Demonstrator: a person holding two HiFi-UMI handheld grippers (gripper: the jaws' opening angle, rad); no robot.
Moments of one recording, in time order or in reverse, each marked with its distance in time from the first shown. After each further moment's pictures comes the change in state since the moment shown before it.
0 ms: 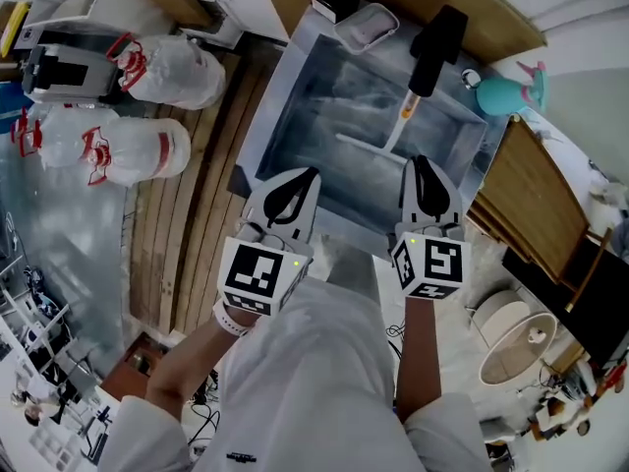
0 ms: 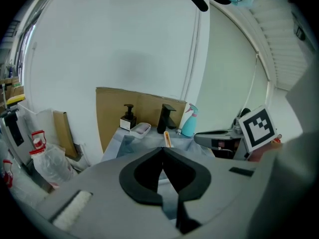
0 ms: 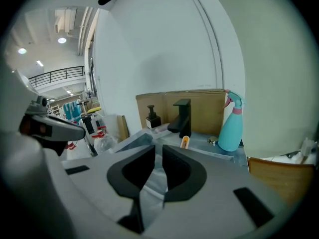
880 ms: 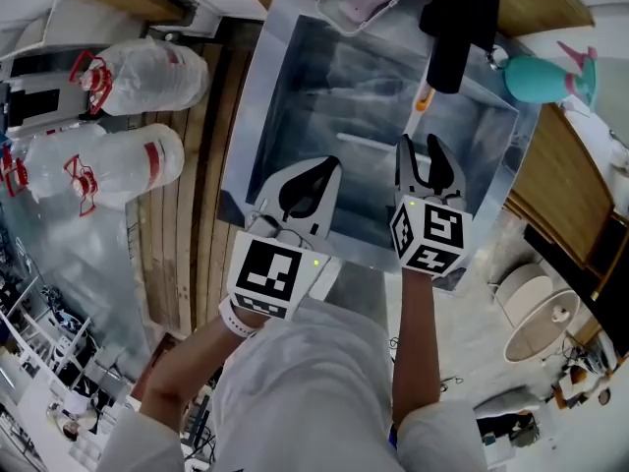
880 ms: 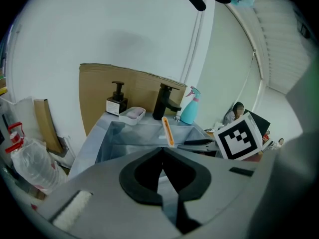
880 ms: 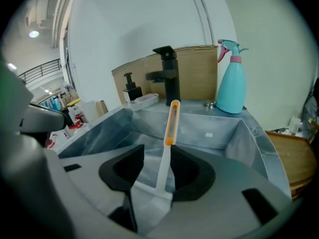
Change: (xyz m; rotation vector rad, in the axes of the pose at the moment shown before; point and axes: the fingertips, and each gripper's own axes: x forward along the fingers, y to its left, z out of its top) left arm 0.091 0.016 -0.040 0.019 0.101 -0.123; right arm 0.093 -0.034 -0.097 0.135 0.179 -0.159
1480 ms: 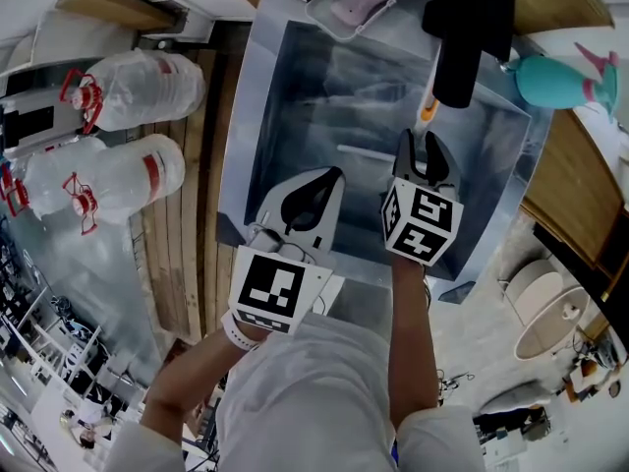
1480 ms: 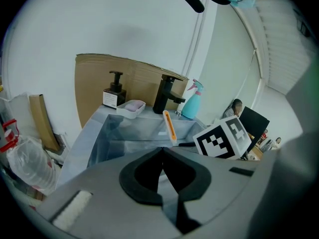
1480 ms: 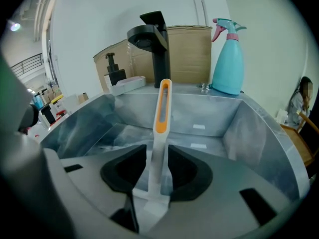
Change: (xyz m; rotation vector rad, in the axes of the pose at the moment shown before) left arm 0.024 0.009 -0.015 -0.003 0.045 -0.023; right arm 0.048 -0.016 -0.032 0.064 0.092 -0.146
